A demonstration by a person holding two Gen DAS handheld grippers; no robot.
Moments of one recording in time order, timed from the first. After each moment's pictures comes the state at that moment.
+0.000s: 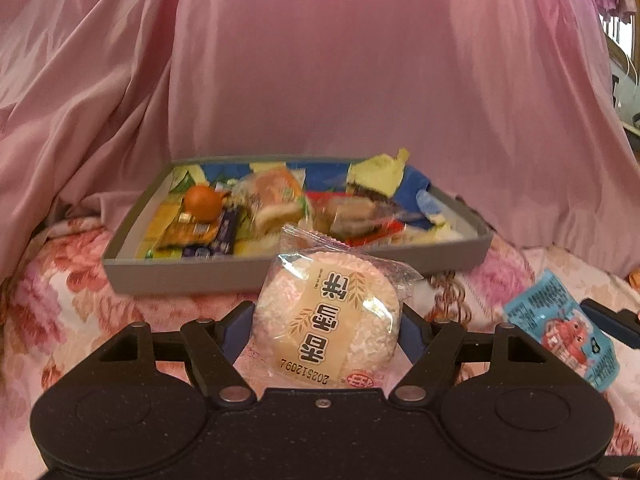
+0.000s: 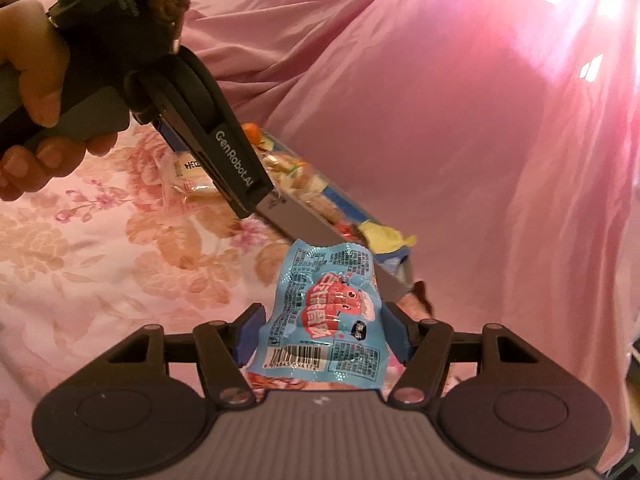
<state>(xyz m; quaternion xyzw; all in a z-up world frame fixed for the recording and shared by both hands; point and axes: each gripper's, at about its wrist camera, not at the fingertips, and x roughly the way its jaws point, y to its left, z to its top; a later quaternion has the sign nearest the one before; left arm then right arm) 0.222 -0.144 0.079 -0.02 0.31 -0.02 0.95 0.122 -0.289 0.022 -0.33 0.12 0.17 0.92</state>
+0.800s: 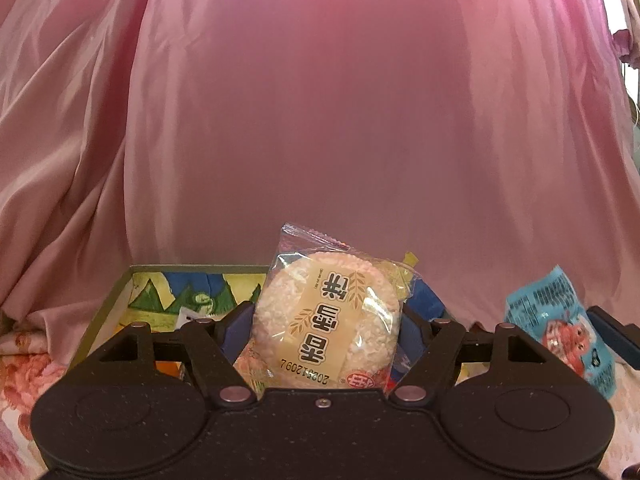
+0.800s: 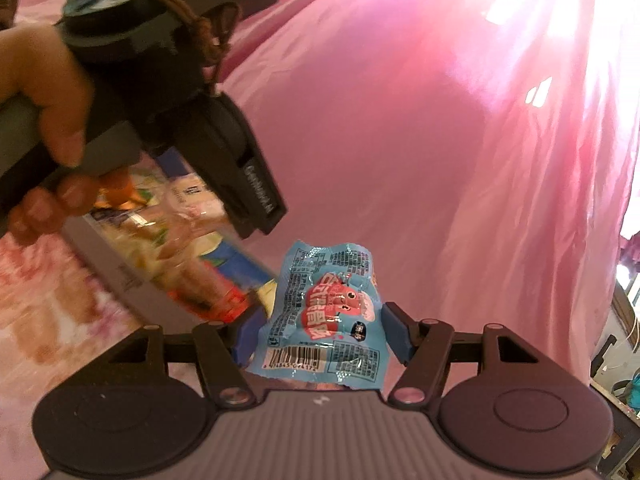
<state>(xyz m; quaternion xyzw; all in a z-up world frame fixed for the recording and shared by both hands) 0.339 -0.151 0.111 -0.03 0.24 -0.03 0.97 0.216 -0.276 0.054 -0.31 0.03 0.07 0.95</state>
